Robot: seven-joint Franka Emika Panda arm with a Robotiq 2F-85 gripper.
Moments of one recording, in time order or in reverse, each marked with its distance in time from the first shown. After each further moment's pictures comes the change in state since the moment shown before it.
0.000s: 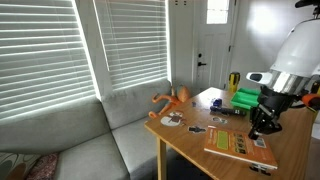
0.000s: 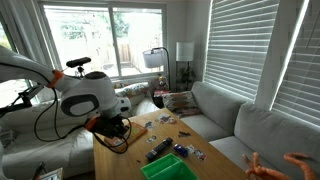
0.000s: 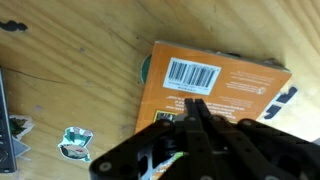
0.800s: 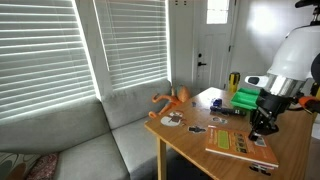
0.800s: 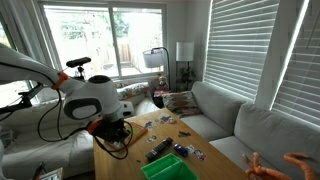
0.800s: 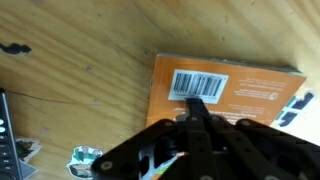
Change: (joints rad) arm -0.026 0.044 -0.006 0.007 0.018 0.006 0.008
